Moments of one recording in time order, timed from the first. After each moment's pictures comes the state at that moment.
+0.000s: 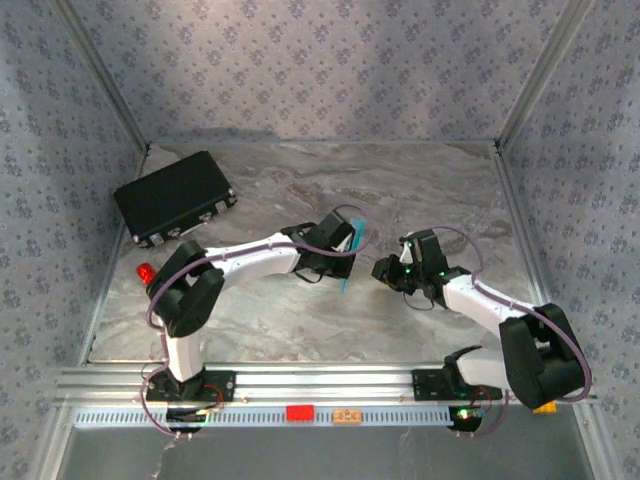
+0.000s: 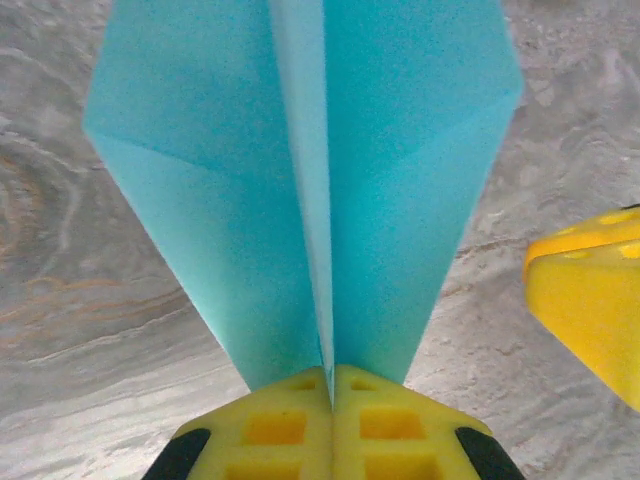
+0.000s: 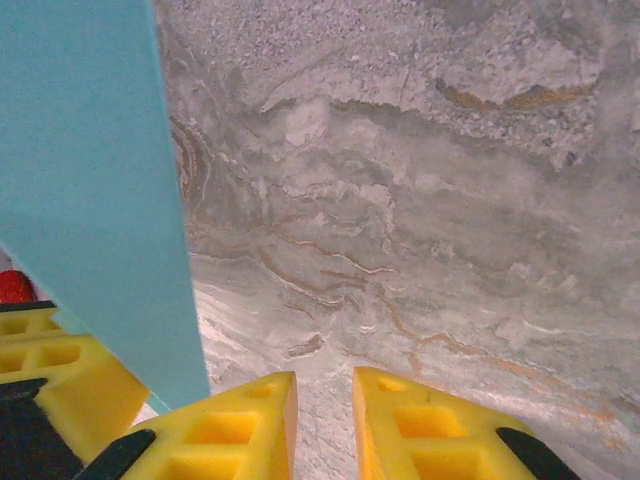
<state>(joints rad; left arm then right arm) -0.93 1.84 1.29 -0.49 0.06 -0.58 0.36 1.25 0.49 -0.09 -0.40 0.80</state>
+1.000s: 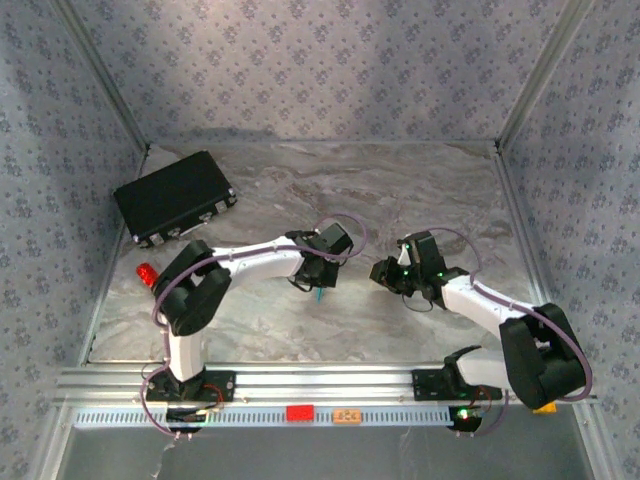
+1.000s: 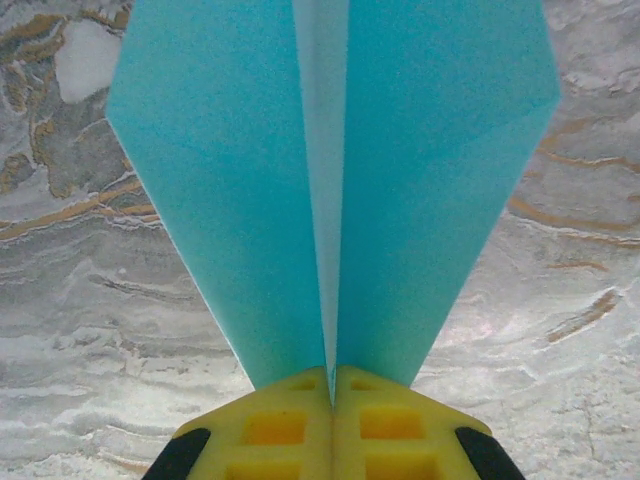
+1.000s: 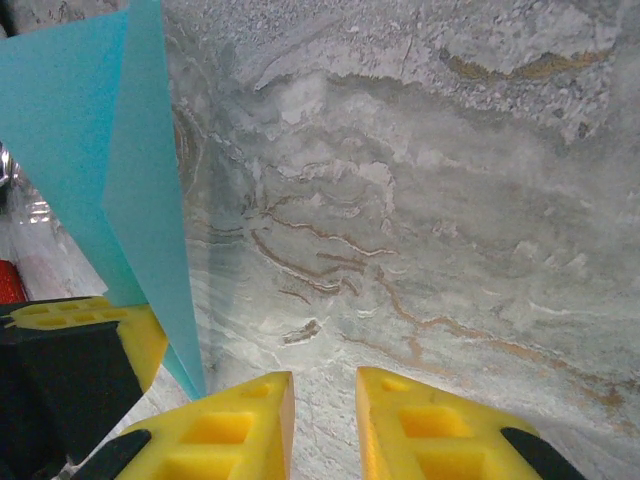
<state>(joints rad) -0.94 1.87 1.26 -0.67 -0.12 -0.71 0.39 1.26 0.49 -0.10 -0.40 0.80</state>
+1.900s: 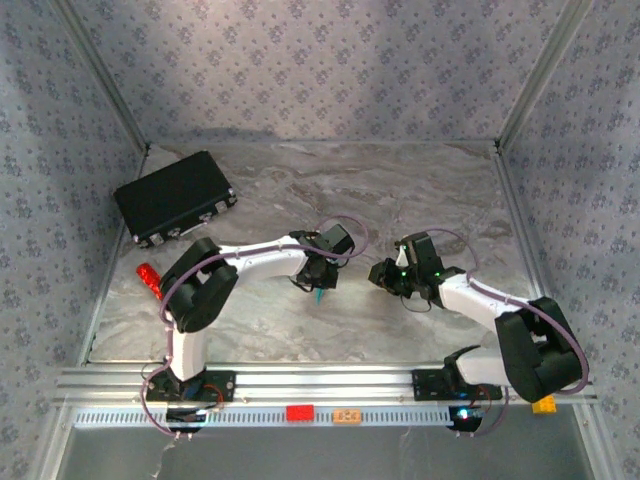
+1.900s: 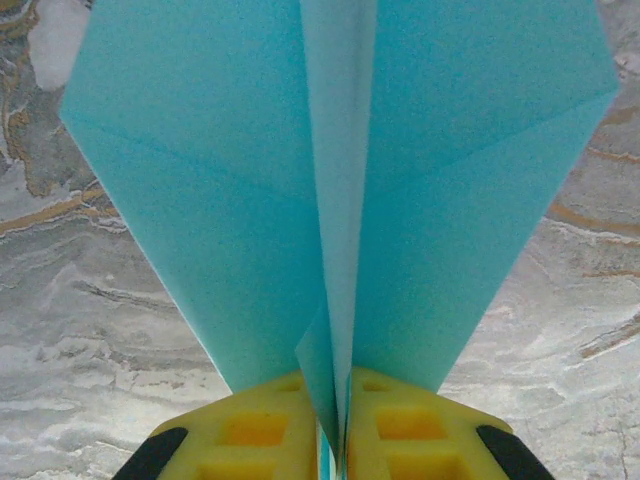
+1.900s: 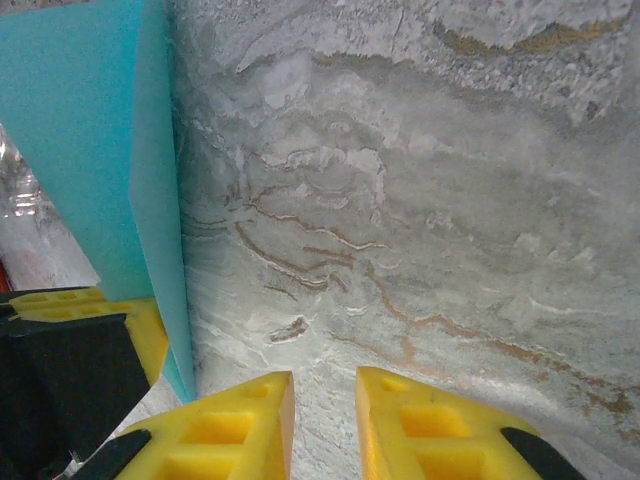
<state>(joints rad) -0.94 1.91 1.28 -0.69 -0.12 -0.71 0.40 1.29 0.49 -0.09 -0.40 0.80</state>
